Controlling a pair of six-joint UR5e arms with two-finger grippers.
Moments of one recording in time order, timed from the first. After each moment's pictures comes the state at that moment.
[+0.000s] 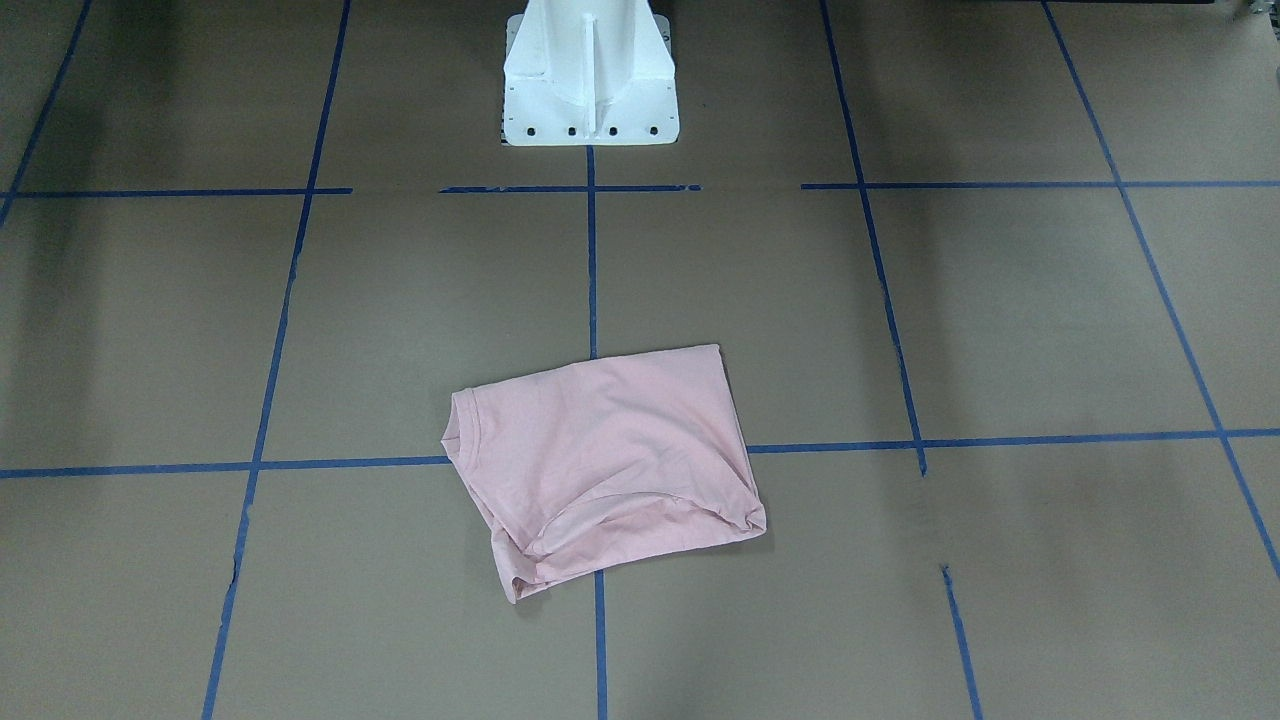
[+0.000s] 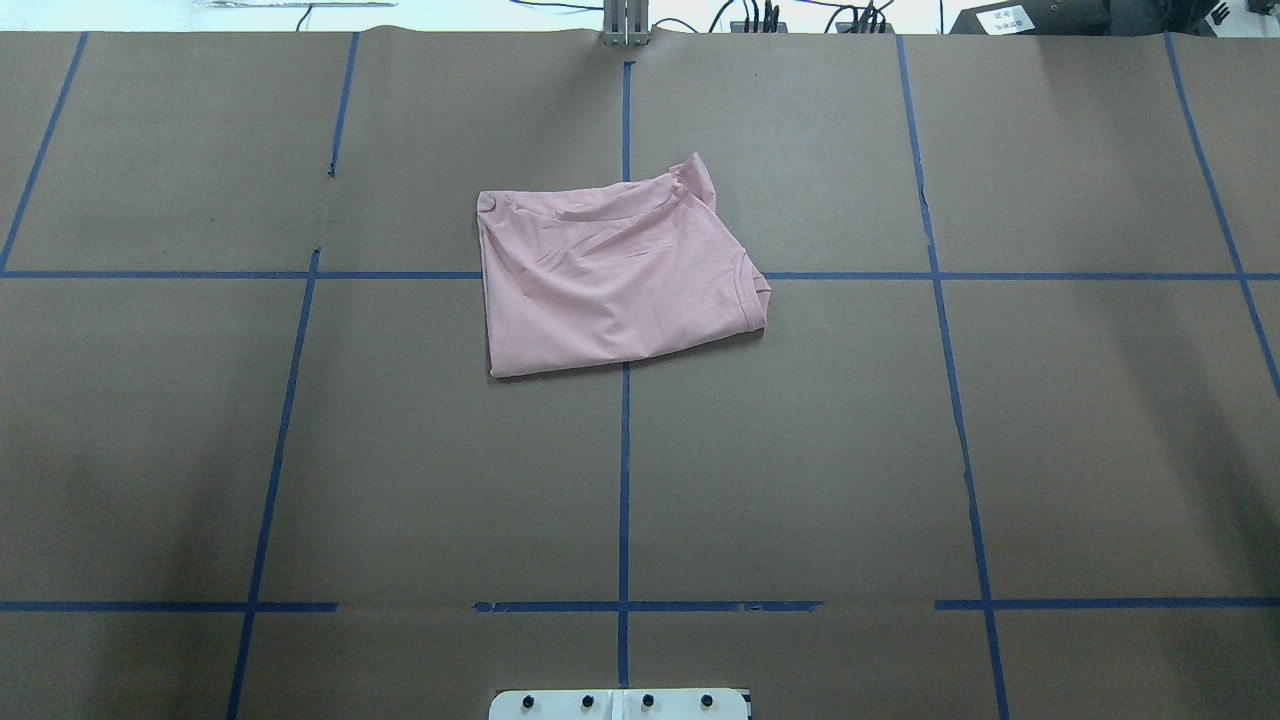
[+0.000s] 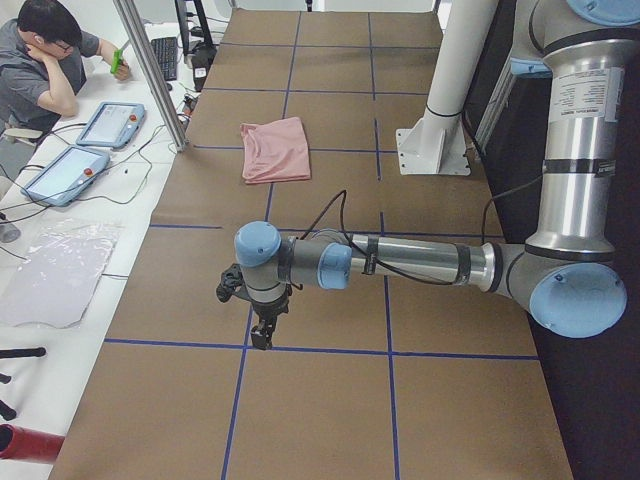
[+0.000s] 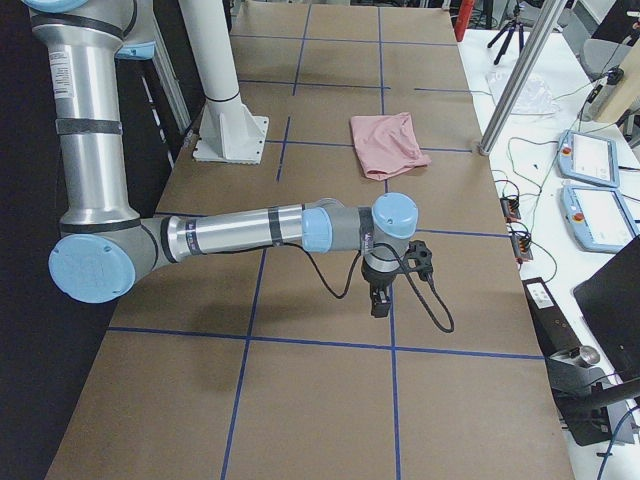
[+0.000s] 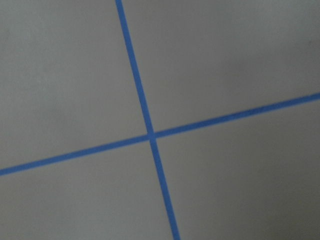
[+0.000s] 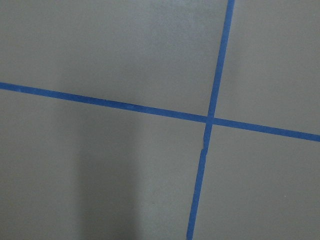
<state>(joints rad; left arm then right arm) -1.51 -1.56 -1.62 -1.58 -2.28 0.23 1.49 -1.53 1.69 -1.67 2.33 -0.05</state>
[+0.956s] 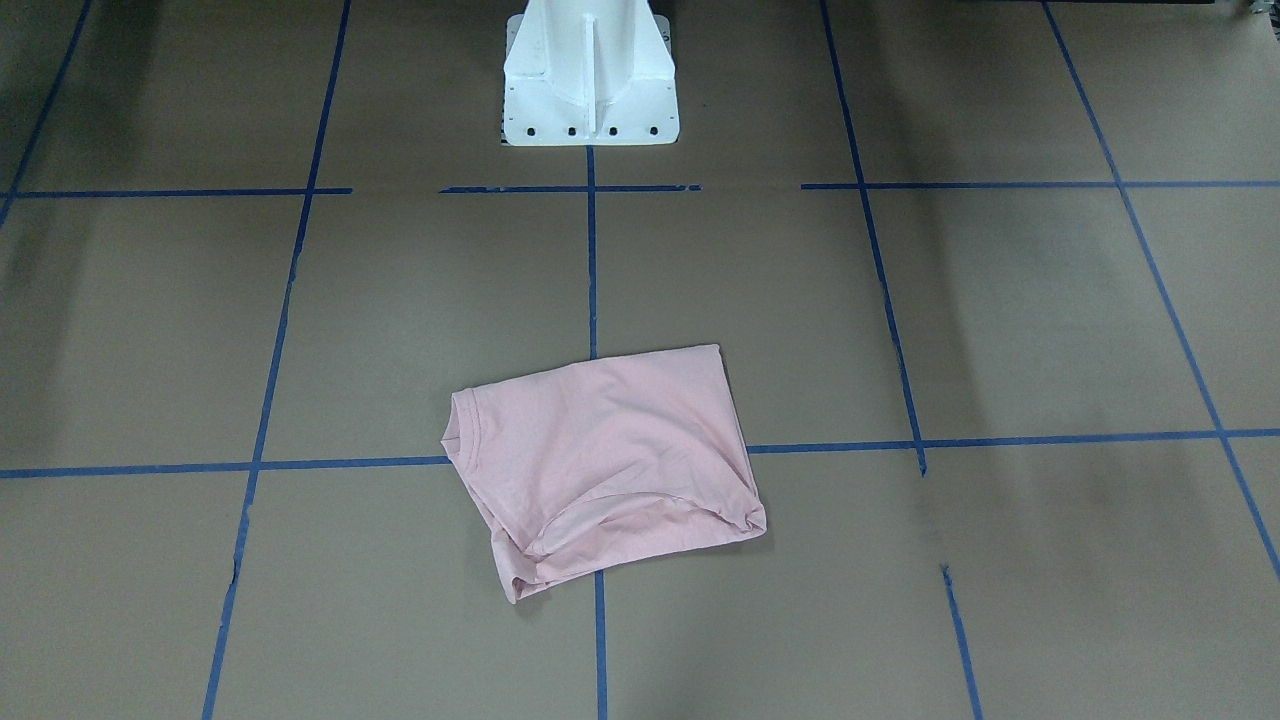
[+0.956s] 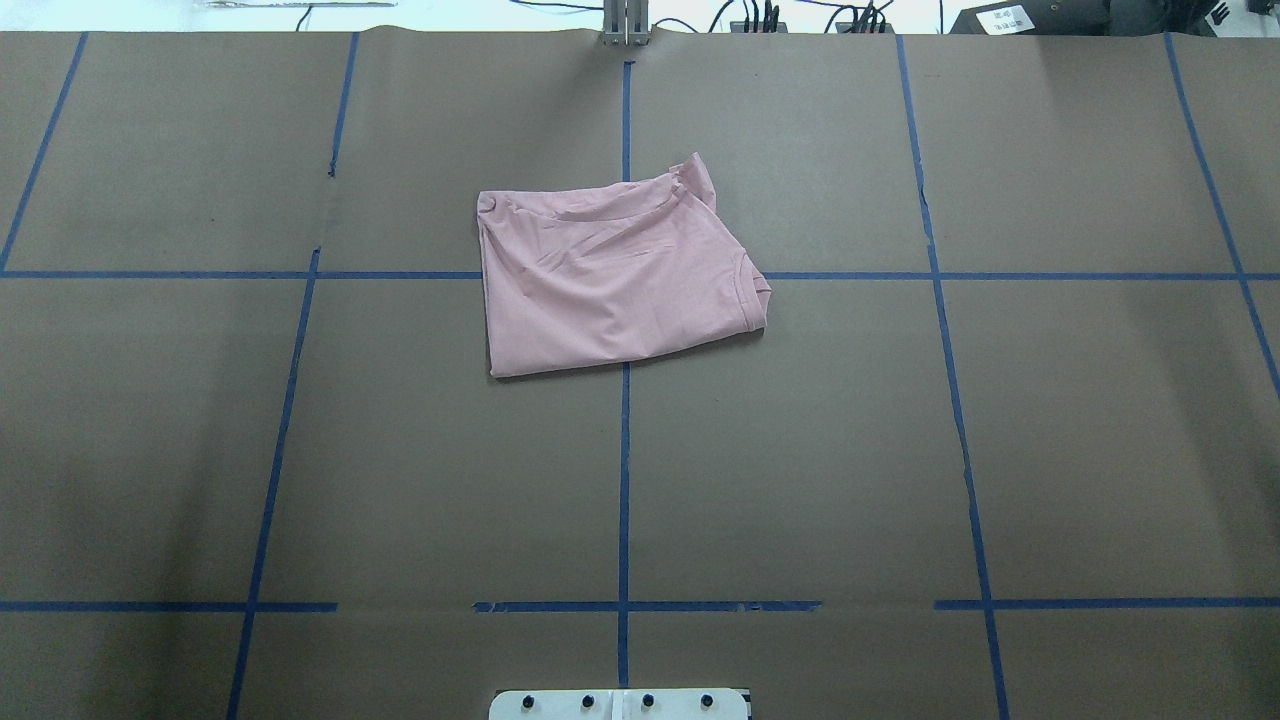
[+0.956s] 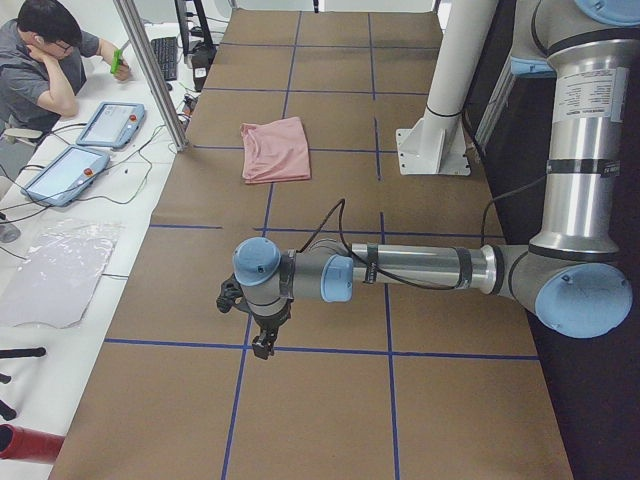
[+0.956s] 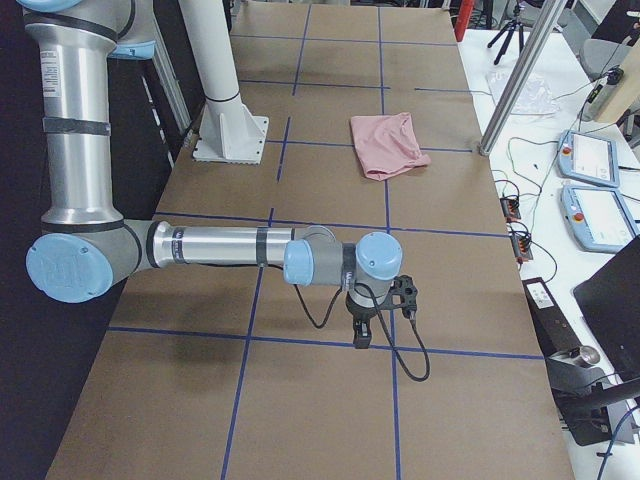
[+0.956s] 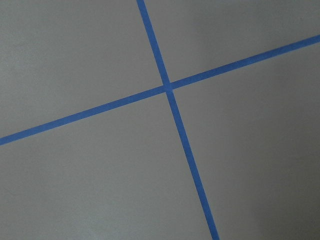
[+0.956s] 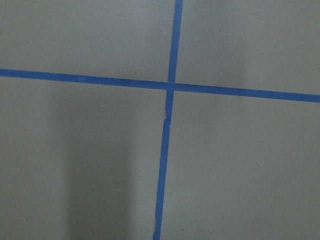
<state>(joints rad) -1.53 -1.56 -1.59 -1.60 -2.33 0.26 1.54 -1.60 1.60 -1.58 2.34 -0.05</state>
